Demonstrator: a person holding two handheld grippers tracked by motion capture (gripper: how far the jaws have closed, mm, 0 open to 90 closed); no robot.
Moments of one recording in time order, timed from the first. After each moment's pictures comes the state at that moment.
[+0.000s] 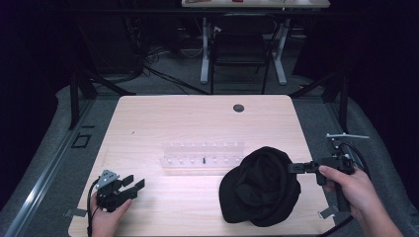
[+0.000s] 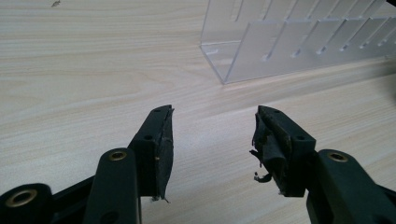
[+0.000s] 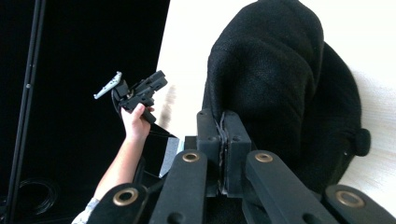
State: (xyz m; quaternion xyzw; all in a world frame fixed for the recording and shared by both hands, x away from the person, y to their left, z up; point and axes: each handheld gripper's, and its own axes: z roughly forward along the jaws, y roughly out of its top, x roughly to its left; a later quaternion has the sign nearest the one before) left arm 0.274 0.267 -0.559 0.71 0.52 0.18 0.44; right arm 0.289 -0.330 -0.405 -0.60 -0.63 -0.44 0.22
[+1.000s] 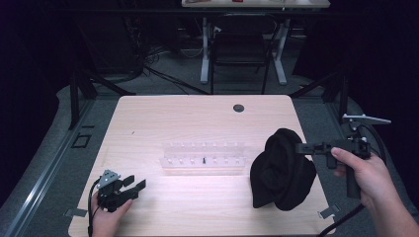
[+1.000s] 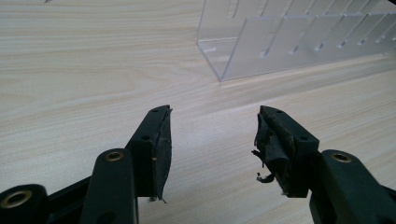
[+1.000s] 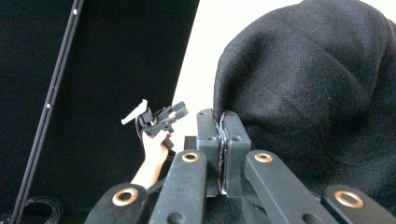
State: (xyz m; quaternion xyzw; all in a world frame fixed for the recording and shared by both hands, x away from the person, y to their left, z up) left arm 0.275 0.265 -0.561 0.71 0.52 0.18 0.44; right arm 0.293 -0.334 -0.352 -0.60 -0.61 -0.49 0.19
